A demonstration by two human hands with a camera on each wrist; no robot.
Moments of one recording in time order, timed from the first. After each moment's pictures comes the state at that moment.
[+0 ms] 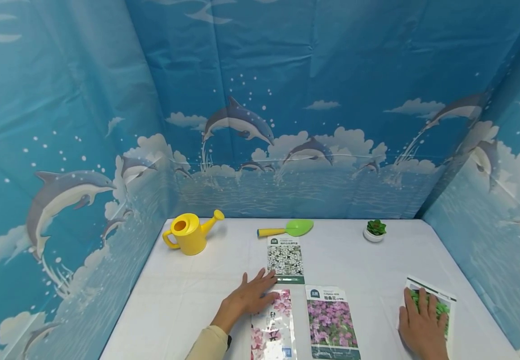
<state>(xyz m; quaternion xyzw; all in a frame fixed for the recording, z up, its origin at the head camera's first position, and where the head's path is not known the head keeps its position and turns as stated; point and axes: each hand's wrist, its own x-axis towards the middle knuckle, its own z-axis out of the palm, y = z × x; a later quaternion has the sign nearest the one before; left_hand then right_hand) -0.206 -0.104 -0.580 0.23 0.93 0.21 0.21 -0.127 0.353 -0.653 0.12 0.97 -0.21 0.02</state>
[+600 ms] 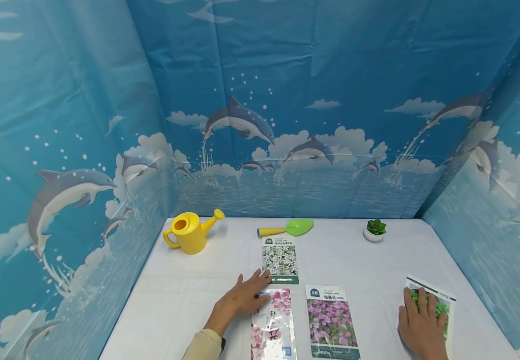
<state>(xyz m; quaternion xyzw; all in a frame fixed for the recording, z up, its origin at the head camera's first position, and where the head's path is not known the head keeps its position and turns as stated) -0.203 -0.123 -0.586 0.23 0.93 0.23 0.19 -0.127 0.351 -0.647 0.13 0.97 -0.21 0.04</state>
